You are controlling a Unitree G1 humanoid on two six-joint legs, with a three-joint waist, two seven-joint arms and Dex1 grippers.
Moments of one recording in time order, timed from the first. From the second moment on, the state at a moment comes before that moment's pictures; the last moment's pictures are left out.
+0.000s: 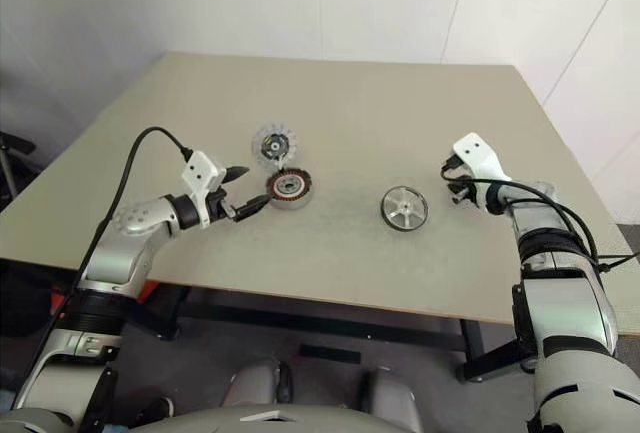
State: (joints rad) left arm -0.37 0.46 -0.01 0.12 -0.22 0.26 -0.78; right arm -0.78 -0.66 0.04 1.04 -0.12 0.06 0.75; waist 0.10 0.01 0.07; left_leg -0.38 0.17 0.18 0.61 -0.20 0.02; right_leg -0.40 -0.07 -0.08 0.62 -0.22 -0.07
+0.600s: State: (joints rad) left arm -0.37 0.46 -0.01 0.14 -0.21 0.24 -0.78; right arm -0.71 -0.64 0.04 0.83 -0.10 0.19 0.83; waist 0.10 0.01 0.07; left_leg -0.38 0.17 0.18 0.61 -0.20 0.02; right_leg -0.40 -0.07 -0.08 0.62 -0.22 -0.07
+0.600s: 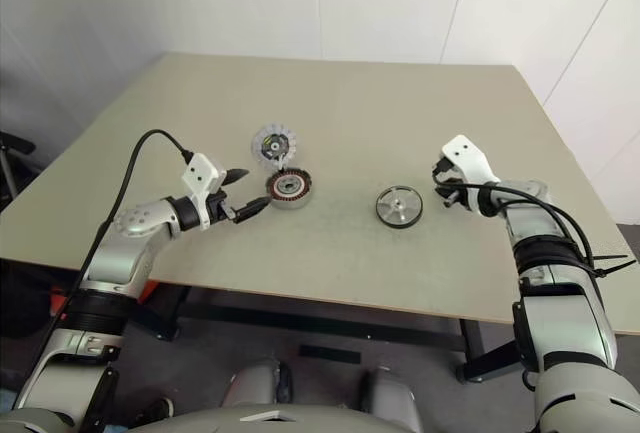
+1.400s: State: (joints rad) left arm -0.38 0.47 -0.01 0.15 -0.20 0.24 -0.79; right arm -0.88 -0.67 0.06 0.73 -0.10 0.02 0.87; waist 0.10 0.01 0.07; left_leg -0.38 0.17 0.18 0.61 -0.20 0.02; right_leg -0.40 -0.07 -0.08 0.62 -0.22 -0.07
